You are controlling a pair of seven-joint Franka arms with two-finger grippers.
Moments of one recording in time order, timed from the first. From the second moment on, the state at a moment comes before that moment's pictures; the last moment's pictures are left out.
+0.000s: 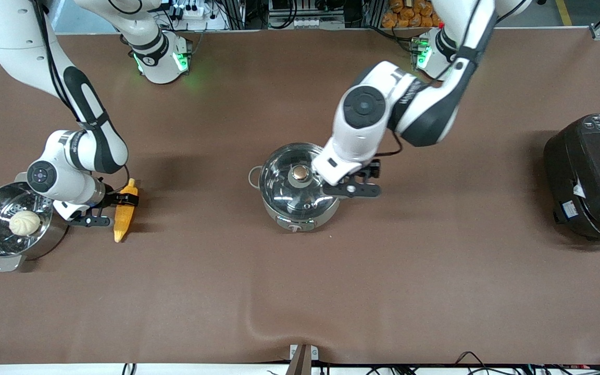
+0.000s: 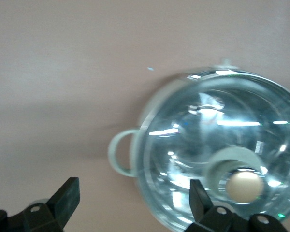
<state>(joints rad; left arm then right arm) -0.64 0.50 -0.07 -1.45 0.02 1.93 -0.63 0.00 0.48 -0.10 -2.11 0.02 2.47 -0.09</state>
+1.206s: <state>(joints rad) -0.77 0.61 -0.07 -1.43 0.02 2.13 -0.74 0.01 0.38 -0.07 -1.81 0.02 2.04 -0.33</state>
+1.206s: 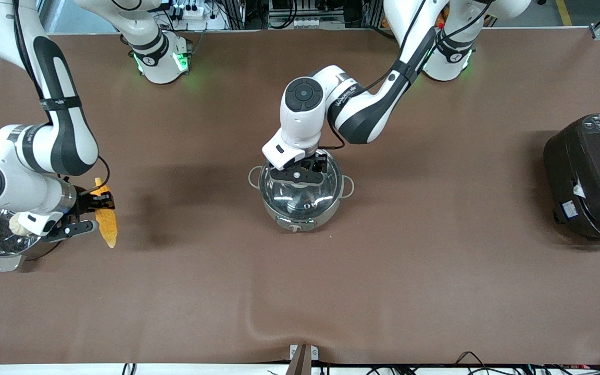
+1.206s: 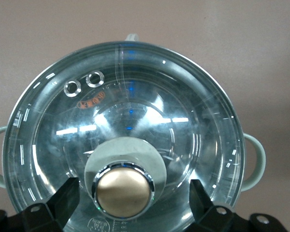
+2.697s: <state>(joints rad) -0.42 0.44 -0.04 -1.40 -0.02 1.91 -0.85 0.46 0.38 -0.05 -1.47 0.07 1.70 0.43</state>
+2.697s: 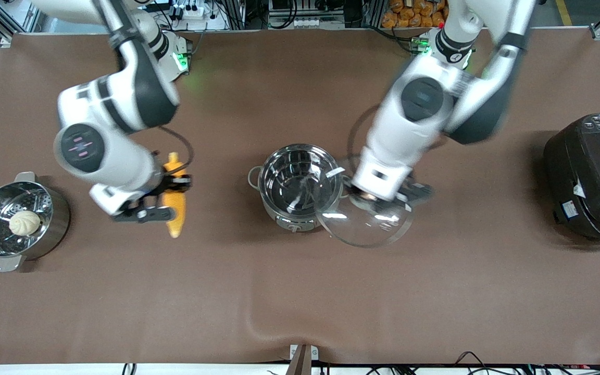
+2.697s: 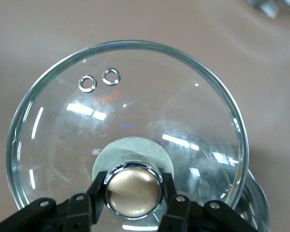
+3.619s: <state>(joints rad) -0.09 0.40 -0.06 -1.71 -0.13 2.17 -0.66 0.84 0.63 -0.06 -1.44 0.07 2.13 0.86</state>
